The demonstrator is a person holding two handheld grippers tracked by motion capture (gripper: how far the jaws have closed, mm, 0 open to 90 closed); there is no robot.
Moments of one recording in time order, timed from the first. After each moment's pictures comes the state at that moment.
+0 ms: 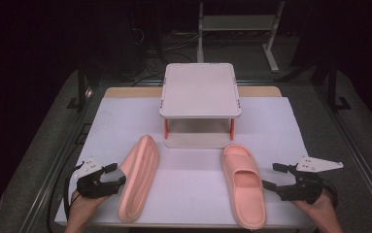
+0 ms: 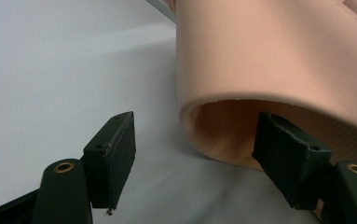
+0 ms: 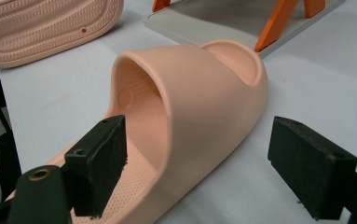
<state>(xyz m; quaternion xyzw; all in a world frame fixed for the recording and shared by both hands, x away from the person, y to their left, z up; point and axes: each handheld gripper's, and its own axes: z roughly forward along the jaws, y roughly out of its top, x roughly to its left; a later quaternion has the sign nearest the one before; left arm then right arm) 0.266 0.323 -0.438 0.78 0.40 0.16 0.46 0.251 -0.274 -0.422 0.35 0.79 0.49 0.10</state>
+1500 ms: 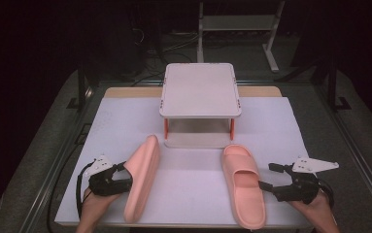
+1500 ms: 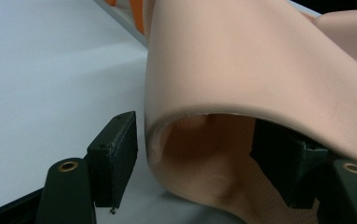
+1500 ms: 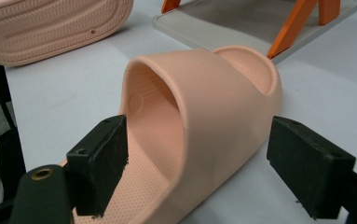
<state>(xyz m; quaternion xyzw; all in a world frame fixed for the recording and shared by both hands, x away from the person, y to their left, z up) 0.270 0.293 -0.434 0.77 0.38 0.14 0.49 0.250 -0.263 -0.420 0.34 0.79 0.50 0.10</state>
